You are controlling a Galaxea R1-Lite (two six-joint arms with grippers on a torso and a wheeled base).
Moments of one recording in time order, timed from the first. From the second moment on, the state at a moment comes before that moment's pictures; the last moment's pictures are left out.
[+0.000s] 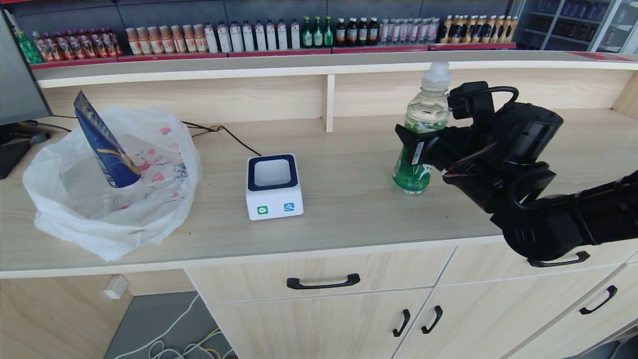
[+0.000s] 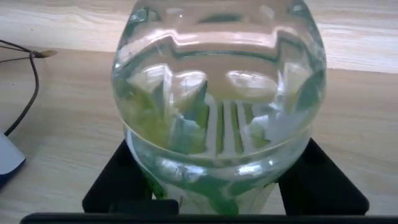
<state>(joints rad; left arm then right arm) 0.00 0.00 0.00 0.00 0.00 0.00 0.42 1.92 -1.08 -1.04 -0.14 -0.08</state>
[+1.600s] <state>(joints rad) 0.00 0.00 0.00 0.00 0.00 0.00 0.42 1.71 -0.95 -1.05 0.03 -0.06</state>
